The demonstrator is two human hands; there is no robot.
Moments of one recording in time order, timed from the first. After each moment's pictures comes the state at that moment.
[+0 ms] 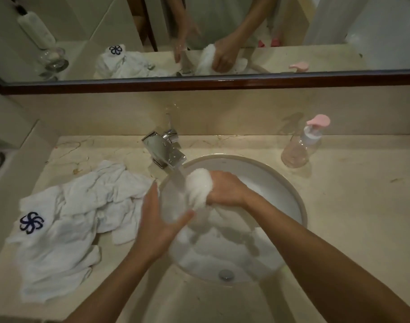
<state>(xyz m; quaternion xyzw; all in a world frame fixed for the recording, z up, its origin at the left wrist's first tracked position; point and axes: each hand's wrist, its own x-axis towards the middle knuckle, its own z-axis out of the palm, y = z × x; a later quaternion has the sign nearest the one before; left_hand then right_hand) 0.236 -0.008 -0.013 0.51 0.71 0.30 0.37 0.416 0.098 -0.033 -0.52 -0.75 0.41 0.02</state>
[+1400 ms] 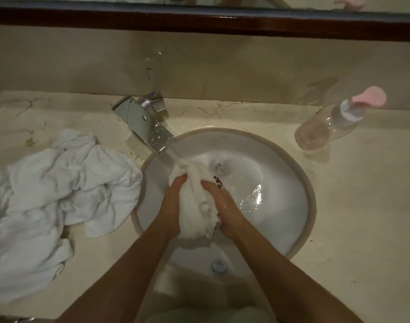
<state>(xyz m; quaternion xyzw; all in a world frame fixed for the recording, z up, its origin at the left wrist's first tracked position) 0.276 0.055 -0.127 0.02 0.62 0.36 0.69 0.400 0.058 -0.133 -0.56 -0.16 0.75 0.30</state>
